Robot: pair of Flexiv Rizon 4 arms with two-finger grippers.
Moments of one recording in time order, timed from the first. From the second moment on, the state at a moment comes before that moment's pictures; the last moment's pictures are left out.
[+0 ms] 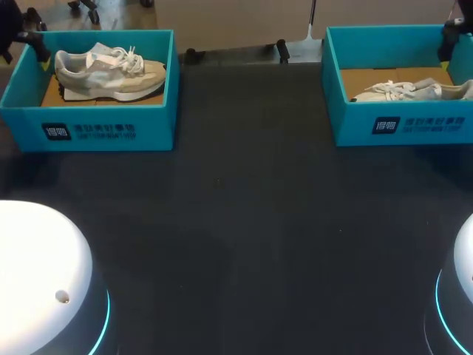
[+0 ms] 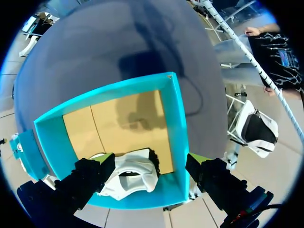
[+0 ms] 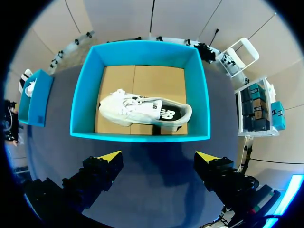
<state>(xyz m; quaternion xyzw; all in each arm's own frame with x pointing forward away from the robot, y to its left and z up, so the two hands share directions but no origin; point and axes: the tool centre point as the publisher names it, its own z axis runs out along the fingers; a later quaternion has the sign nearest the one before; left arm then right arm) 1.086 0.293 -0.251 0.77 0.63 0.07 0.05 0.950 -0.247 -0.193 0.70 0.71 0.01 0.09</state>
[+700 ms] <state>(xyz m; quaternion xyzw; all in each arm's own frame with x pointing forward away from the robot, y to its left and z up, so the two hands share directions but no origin) 1.119 0.288 -0.254 0.77 0.63 0.07 0.07 0.950 -0.247 -0.193 0.70 0.71 0.01 0.09</state>
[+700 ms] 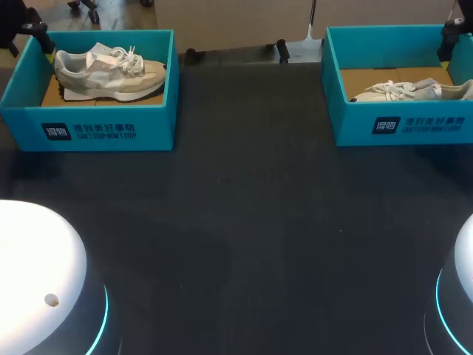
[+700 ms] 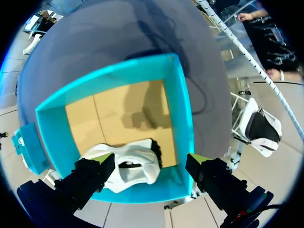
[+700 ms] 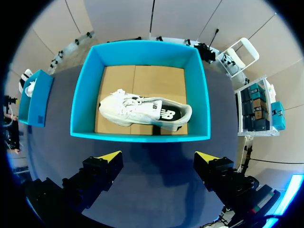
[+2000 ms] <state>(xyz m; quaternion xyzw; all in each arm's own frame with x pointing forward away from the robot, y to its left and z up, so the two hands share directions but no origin) 1.210 0.282 -0.332 0.76 0.64 0.07 0.07 0.950 -0.247 -0.193 0.70 0.71 0.01 0.09</state>
